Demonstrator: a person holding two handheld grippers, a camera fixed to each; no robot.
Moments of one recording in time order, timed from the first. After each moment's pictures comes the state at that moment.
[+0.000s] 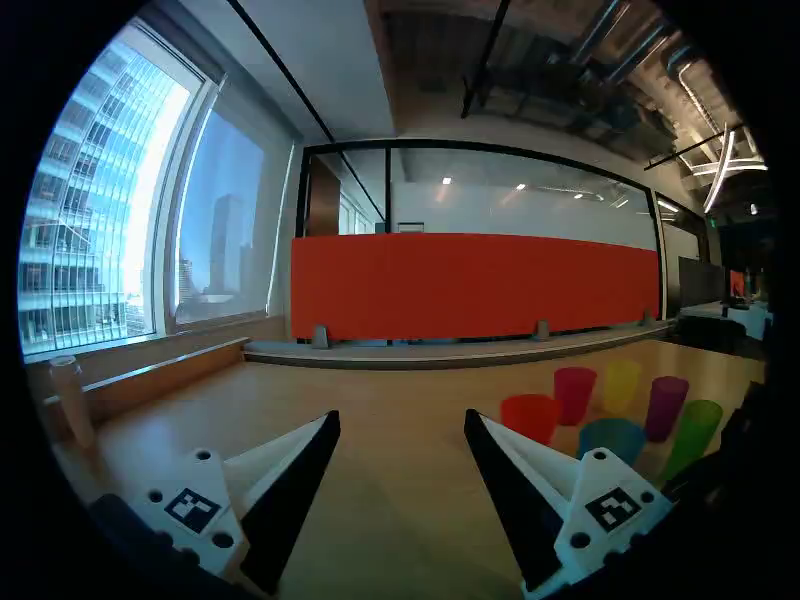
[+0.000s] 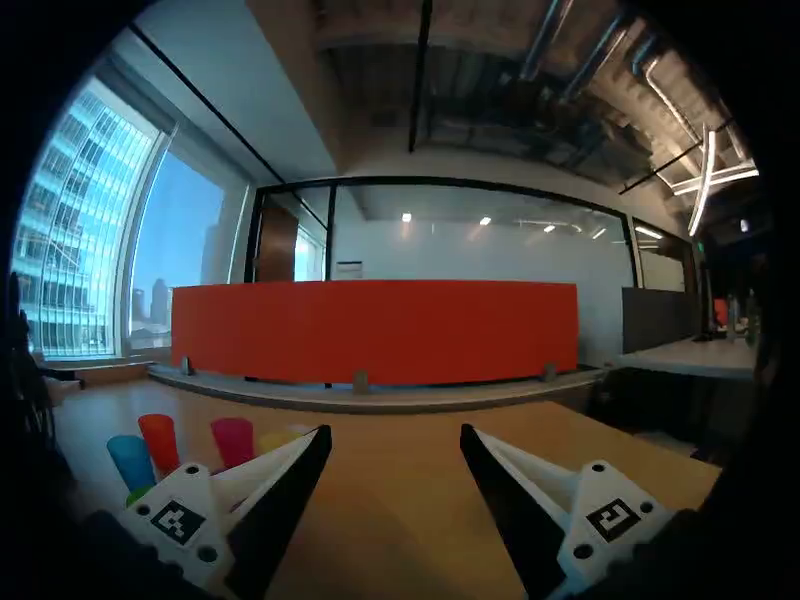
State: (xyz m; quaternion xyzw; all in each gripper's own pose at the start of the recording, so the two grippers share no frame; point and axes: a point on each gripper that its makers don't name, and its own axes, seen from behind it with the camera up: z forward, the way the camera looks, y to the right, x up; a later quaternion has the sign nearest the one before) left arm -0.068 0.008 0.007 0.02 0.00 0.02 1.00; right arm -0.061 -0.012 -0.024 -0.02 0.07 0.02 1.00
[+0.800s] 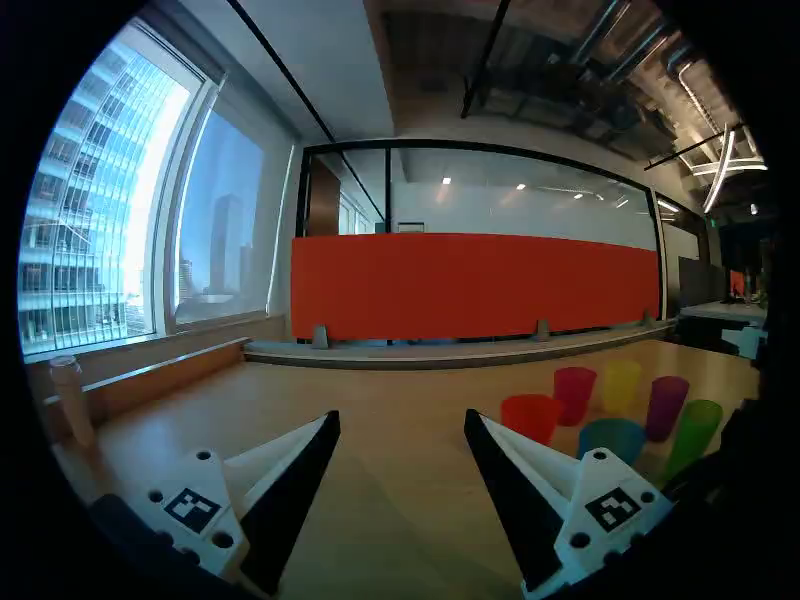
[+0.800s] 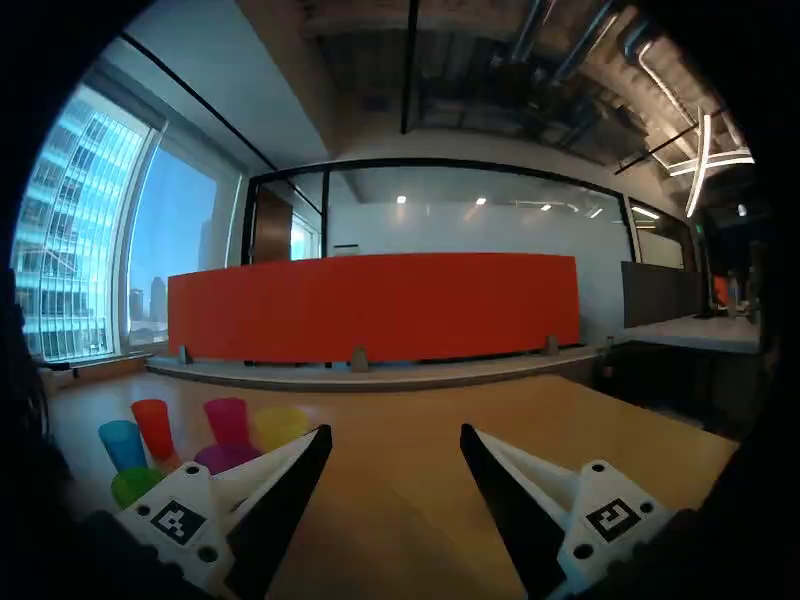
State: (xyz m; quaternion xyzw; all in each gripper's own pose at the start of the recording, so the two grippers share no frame) left arm -0.068 0.008 0.006 0.02 0.00 0.02 1.00; right arm -0.096 -0.009 -0.010 -0.03 0.04 0.03 1.00
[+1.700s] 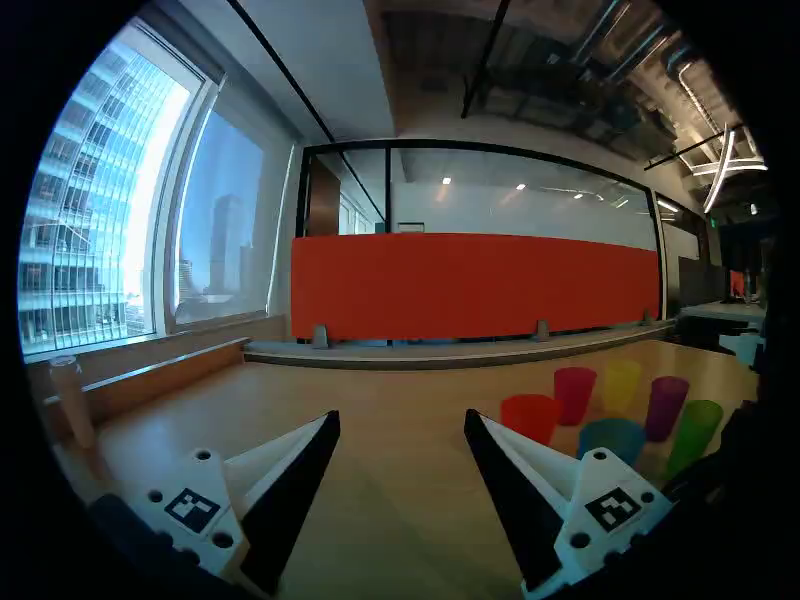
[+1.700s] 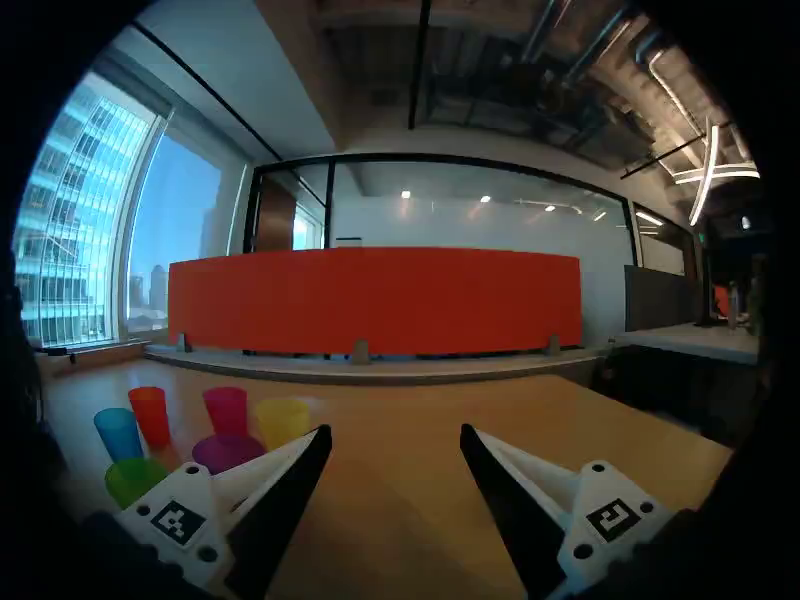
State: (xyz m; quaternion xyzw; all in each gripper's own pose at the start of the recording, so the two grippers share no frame) left arm -0.068 0.006 0.006 0.02 0.00 0.02 1.00; right arm -0.099 -0.017 -0.010 -0.03 0.03 0.01 1.00
